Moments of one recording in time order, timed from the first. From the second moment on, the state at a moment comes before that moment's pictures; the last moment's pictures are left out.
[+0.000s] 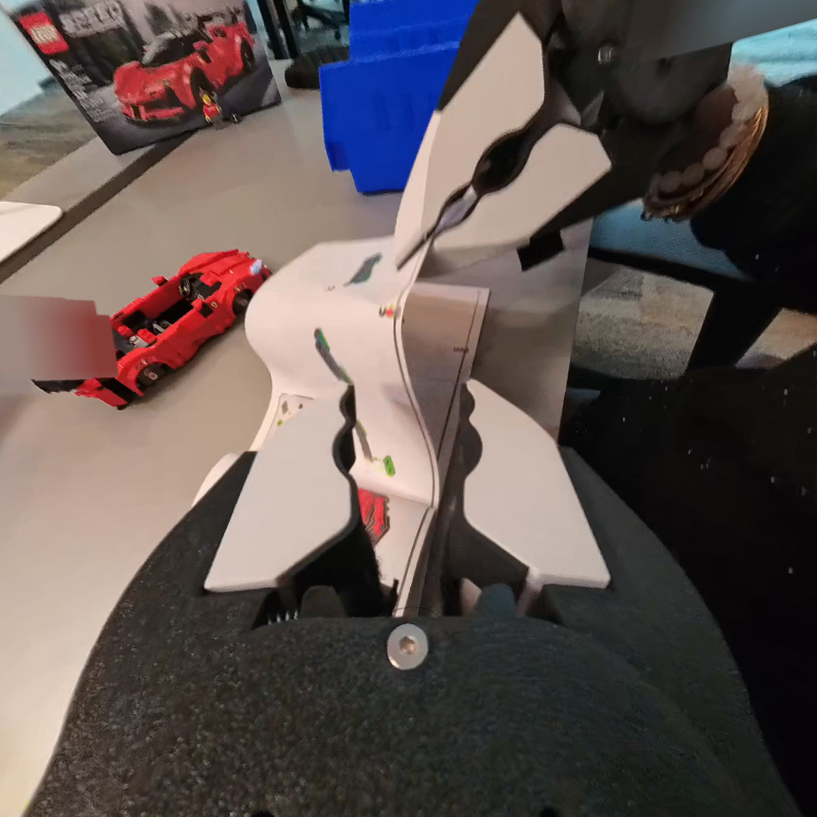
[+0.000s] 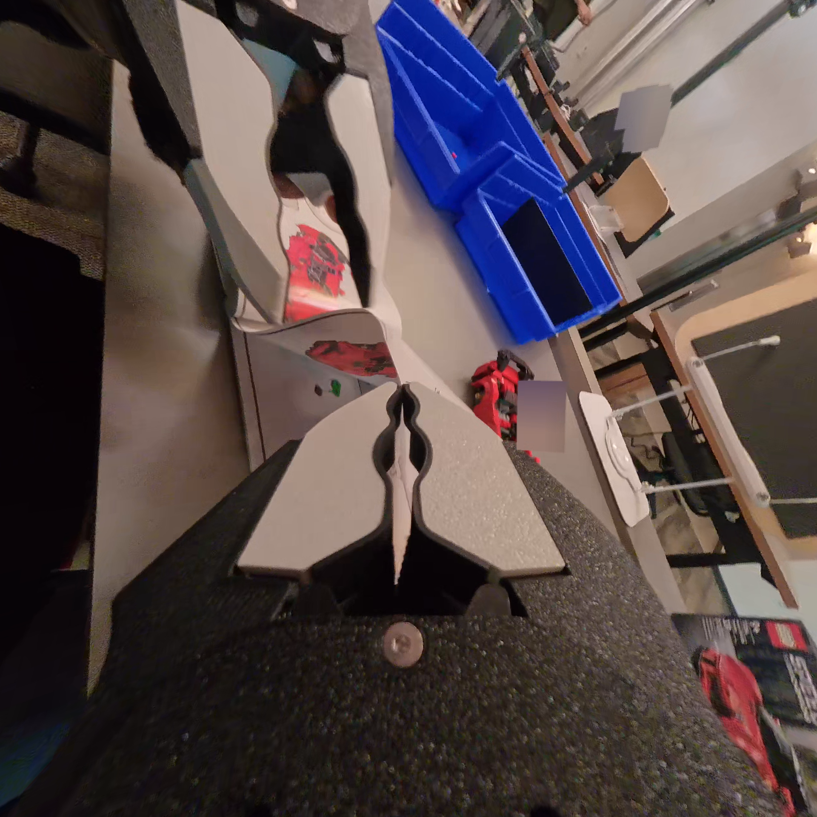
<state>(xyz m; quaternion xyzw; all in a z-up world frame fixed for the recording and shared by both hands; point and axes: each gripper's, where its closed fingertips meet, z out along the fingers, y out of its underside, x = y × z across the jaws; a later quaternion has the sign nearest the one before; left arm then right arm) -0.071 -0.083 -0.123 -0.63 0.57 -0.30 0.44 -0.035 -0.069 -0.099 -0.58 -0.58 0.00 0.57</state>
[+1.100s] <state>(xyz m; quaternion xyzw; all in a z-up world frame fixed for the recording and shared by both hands) -0.230 -0.040 -0.159 -0.78 0.01 -0.43 0.45 -0.170 -0.022 -0.174 -0.75 -0.44 0.36 0.33</state>
